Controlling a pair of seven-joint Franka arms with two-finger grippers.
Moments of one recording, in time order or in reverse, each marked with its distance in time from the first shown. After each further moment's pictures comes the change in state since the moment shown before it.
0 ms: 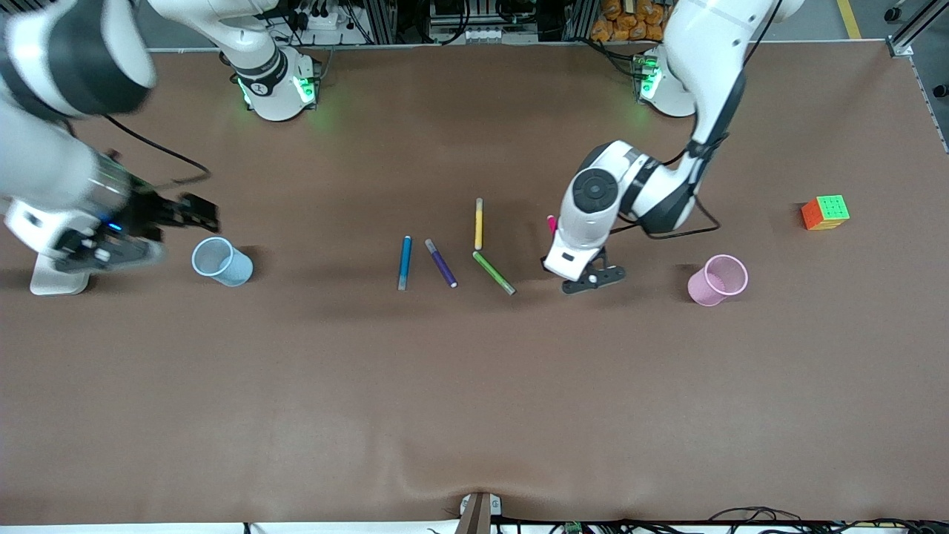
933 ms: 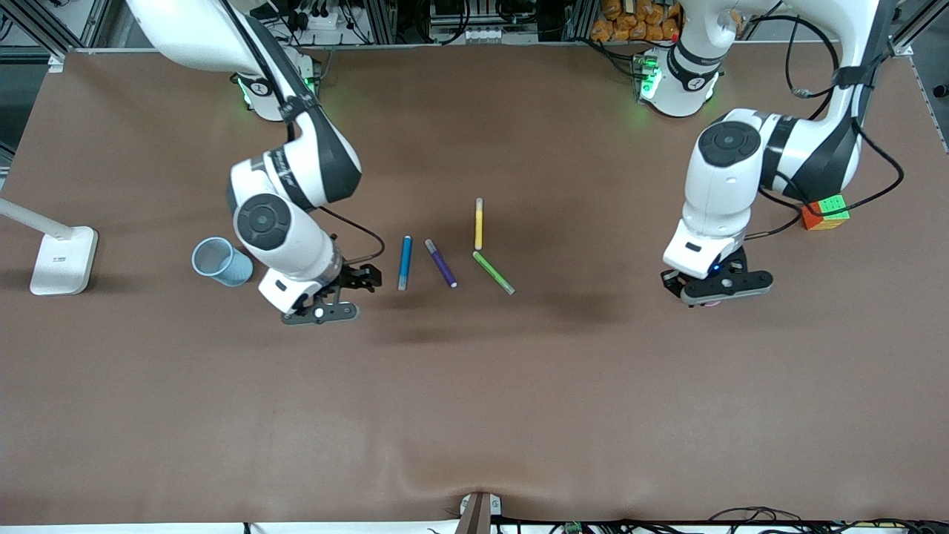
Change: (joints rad) left arm 0.289 -0.273 0.004 -0.124 0.431 0.092 0.204; right arm 0.268 0.303 0.000 -0.072 0.000 0.467 0.288
